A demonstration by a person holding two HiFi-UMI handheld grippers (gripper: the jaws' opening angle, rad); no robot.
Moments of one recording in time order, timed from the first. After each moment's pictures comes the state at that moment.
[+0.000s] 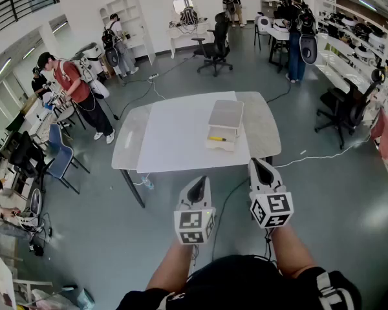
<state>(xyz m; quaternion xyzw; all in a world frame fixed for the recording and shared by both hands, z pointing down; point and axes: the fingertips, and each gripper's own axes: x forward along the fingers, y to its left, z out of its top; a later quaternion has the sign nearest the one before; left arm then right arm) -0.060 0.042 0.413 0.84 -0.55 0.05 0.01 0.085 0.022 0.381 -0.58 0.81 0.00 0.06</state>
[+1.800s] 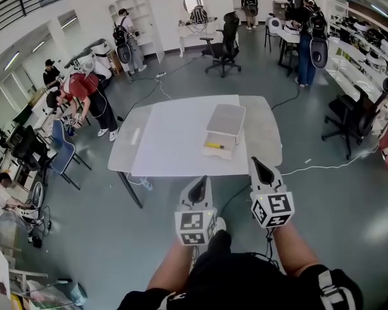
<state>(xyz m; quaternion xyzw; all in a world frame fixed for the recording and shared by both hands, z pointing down) -0.013 -0.014 0.424 0.82 -0.58 0.05 0.01 0.127 -0.046 0.393 -0.54 0.84 0.02 0.07</state>
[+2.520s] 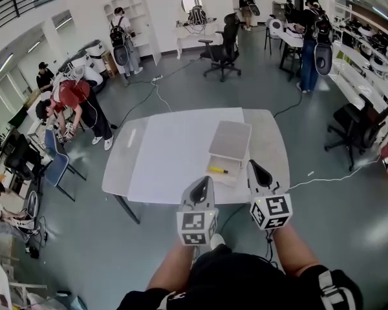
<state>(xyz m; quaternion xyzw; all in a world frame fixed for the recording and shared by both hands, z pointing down) -0.032 -0.167 0.420 0.83 -0.56 0.04 0.01 0.096 -0.195 0.392 -0.54 0.84 0.02 0.05</state>
